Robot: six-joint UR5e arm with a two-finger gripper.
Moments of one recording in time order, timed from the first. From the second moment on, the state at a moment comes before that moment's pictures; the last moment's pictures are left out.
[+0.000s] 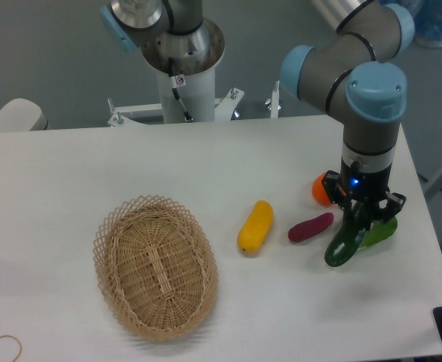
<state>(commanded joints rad) 2.68 -1.99 -1.46 -0.99 1.56 1.27</state>
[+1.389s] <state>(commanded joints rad) 2.47 -2.22 -1.41 -0.79 1.60 0.86</state>
